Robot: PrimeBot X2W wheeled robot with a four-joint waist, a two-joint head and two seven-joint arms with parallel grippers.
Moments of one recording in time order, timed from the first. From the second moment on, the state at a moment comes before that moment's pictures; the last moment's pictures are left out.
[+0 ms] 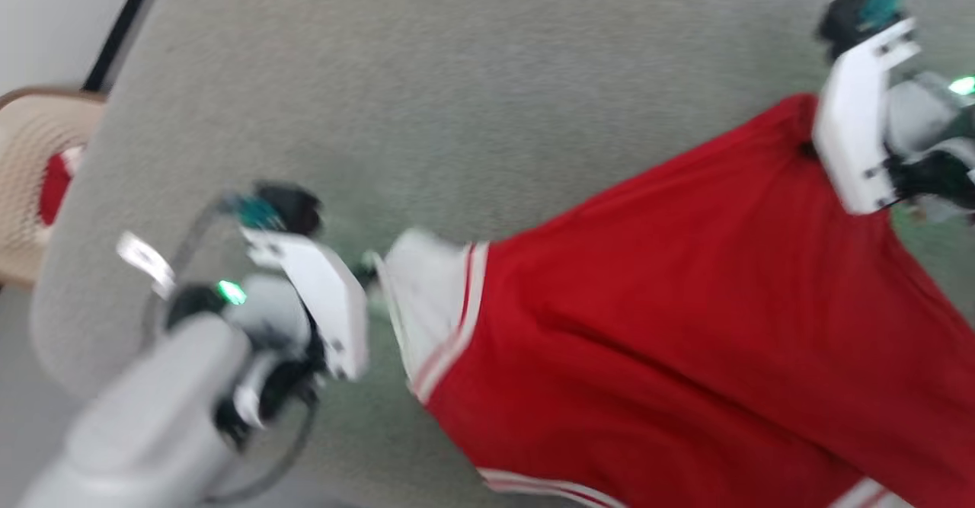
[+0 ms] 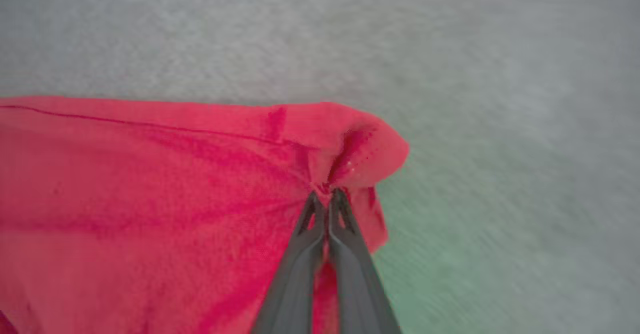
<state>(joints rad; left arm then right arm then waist) -0.57 0.54 -0.77 0.15 -0.97 0.24 0.46 -1.03 -0.61 0.76 0.51 0.85 0.13 0.92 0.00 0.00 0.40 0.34</state>
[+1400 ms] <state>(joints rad) -1.54 0.44 -0.71 0.78 -0.76 0.04 0.34 -1.30 -0.45 0.45 0.72 0.62 0.13 0.48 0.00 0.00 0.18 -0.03</state>
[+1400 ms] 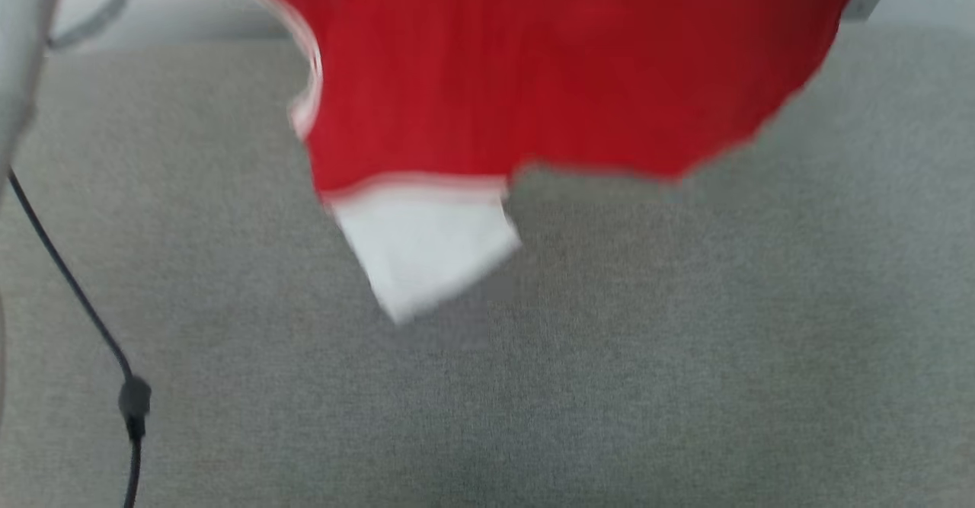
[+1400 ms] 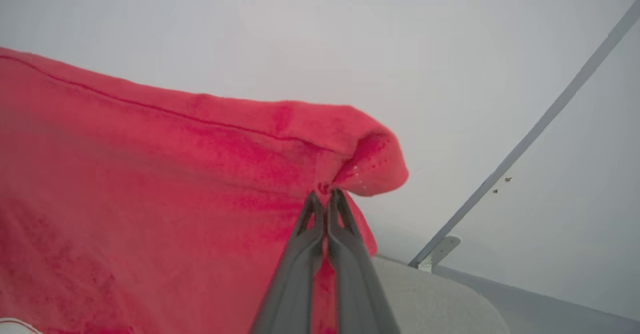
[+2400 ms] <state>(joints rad) -1.47 0.35 -0.85 1.02 -0.77 -0.13 0.14 -1.28 -0.26 0.45 1.10 0.44 0.13 0.11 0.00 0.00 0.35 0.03</state>
